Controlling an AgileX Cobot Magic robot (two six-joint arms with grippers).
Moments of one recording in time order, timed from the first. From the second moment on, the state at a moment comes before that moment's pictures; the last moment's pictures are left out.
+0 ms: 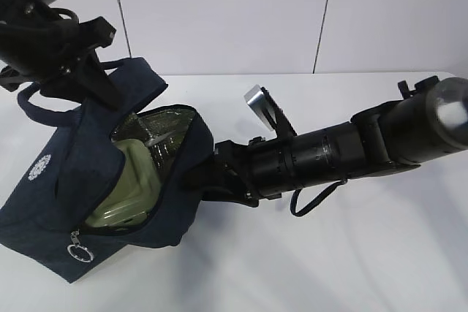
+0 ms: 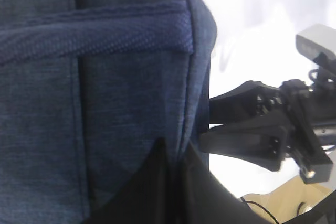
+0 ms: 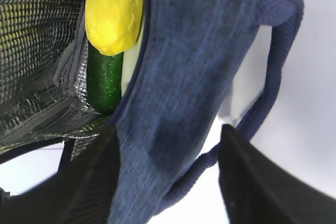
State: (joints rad) left arm -0.25 1.63 -1.27 -0.59 1.00 0.10; right arm 0.40 2.04 -1.01 1.80 0.89 -1.31
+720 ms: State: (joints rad) left arm -0.25 1.63 -1.27 -0.58 1.00 0.10; right arm 0.40 2.11 -1.05 1.80 1.00 -1.28
